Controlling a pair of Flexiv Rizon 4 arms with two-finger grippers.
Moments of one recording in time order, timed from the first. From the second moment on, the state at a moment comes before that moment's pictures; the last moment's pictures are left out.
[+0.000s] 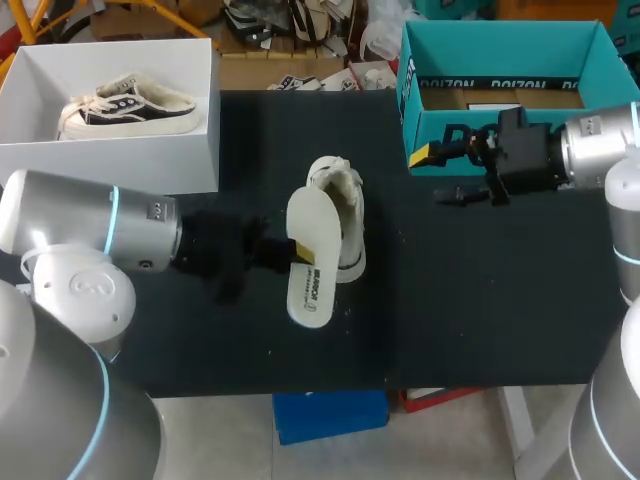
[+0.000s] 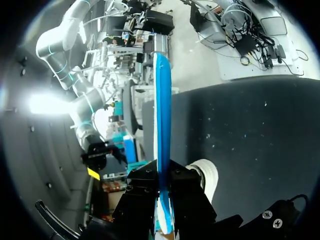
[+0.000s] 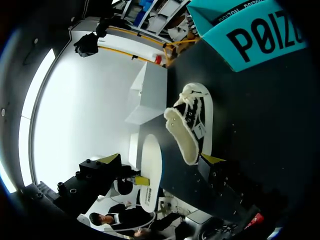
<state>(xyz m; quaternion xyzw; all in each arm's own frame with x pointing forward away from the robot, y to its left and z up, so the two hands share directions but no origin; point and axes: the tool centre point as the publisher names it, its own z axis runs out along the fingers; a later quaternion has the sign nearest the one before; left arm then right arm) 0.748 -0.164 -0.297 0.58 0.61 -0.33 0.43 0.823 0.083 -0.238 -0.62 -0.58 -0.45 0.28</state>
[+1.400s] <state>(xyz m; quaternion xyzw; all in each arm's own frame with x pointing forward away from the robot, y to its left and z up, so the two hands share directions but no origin) 0.731 -0.176 -0.322 0.63 0.68 -0.21 0.30 0.768 0.055 -0.242 -0.71 -0.54 -0.41 0.17</state>
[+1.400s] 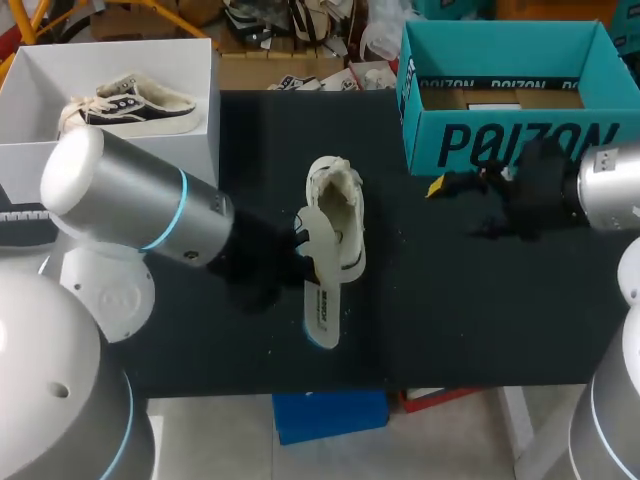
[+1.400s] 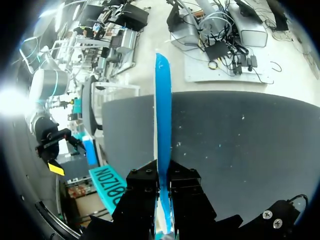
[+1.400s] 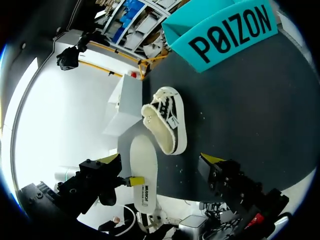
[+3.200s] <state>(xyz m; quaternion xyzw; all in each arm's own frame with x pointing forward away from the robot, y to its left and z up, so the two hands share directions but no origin) 0.767 -0.201 -0.347 0.63 0.69 -0.30 0.22 0.760 0.054 -0.239 -0.72 -0.54 -0.42 0.16</state>
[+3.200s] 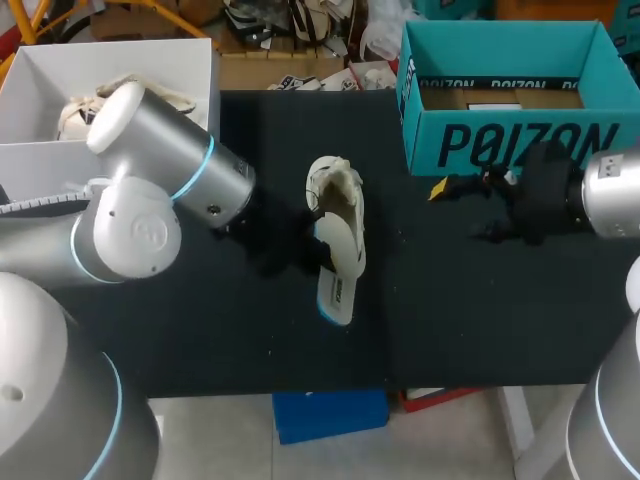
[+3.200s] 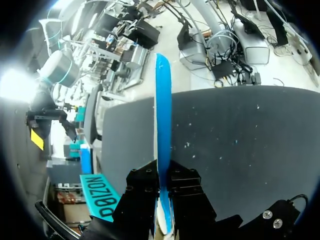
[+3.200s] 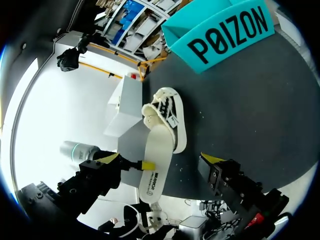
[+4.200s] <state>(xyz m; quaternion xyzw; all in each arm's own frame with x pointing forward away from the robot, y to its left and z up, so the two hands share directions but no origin) 0.835 -0.211 -0.373 0.59 0.74 -0.25 0.21 0.760 0.054 -0.239 -0.72 -0.54 -0.42 0.16</state>
